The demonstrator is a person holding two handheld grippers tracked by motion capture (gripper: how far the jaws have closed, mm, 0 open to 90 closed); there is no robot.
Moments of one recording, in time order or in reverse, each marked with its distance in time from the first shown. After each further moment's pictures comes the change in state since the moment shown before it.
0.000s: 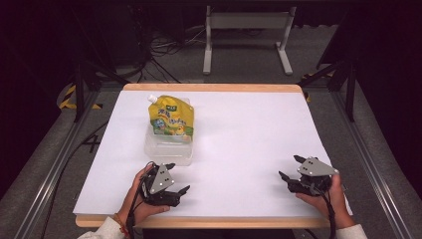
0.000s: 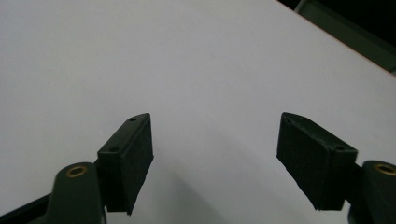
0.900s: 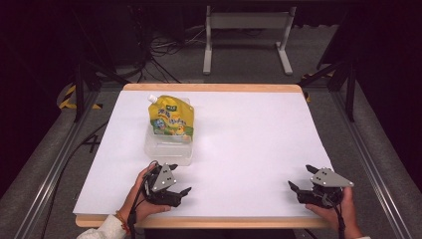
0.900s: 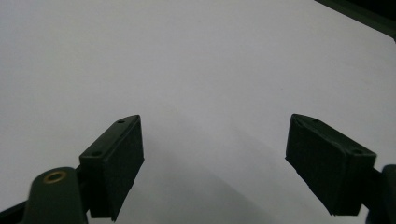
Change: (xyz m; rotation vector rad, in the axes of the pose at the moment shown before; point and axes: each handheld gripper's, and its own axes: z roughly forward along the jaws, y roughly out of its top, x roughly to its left) left arm 0.002 -0.001 0.010 0.019 -0.052 -0.001; right arm 0.000 -0.032 -0.019 0.000 -0.027 0.096
